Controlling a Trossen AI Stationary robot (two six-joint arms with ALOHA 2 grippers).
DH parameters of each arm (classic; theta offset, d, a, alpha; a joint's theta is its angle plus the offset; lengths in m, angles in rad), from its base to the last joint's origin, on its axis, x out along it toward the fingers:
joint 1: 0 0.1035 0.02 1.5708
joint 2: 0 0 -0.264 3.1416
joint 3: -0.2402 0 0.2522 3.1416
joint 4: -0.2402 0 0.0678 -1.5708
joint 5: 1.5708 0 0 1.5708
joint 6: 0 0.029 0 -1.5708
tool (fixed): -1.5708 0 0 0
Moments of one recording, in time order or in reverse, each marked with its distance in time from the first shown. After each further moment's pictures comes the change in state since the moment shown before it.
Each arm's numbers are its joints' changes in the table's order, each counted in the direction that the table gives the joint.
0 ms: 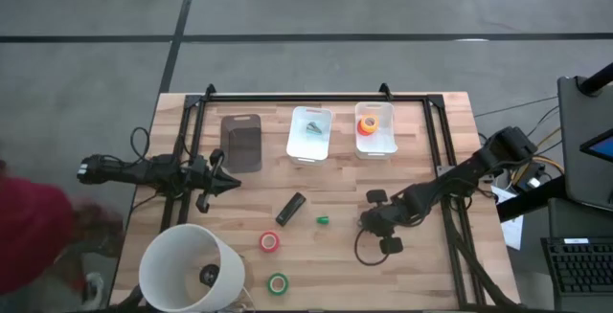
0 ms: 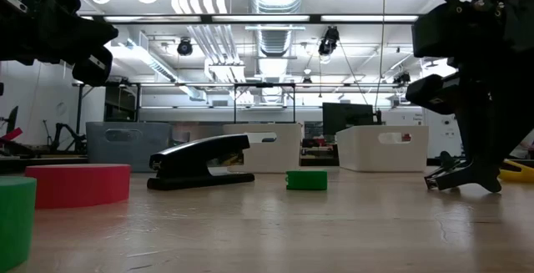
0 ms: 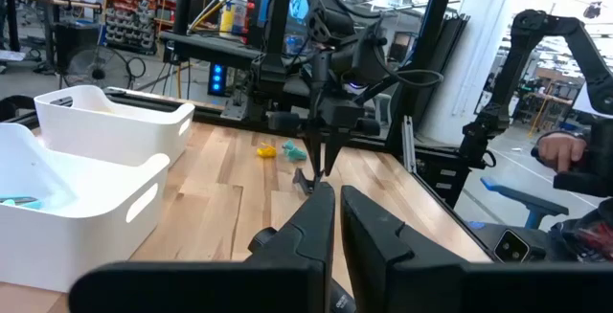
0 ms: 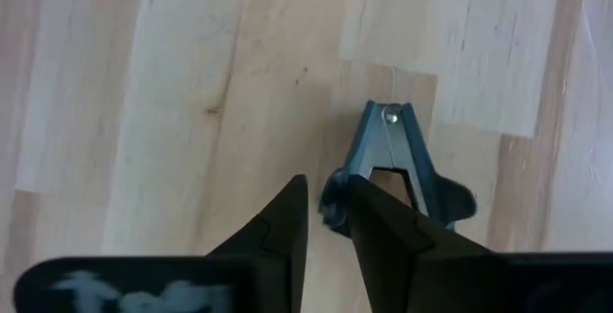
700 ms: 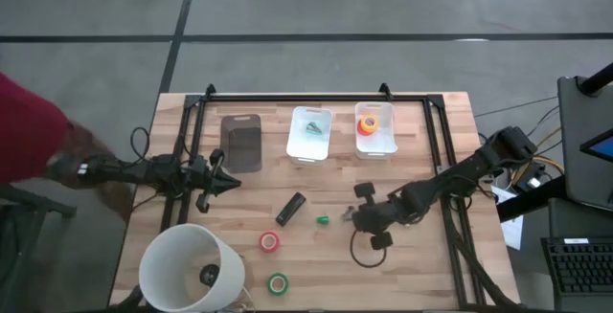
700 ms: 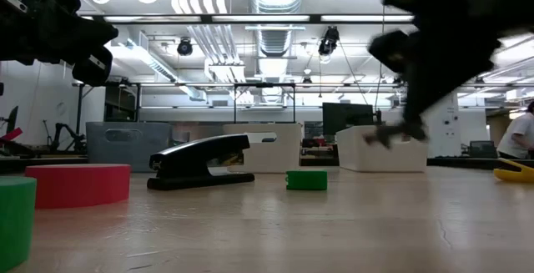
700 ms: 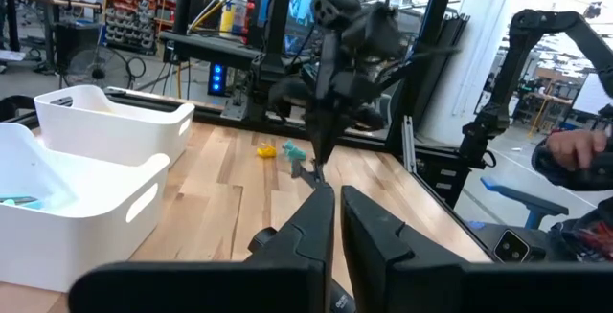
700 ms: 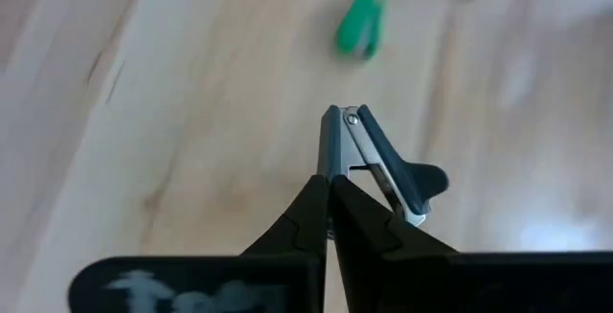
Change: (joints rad) left arm 0.000 0.000 0.000 0.000 0.000 0.000; right arm -0.025 0.008 -0.128 0.007 -0.200 -0.242
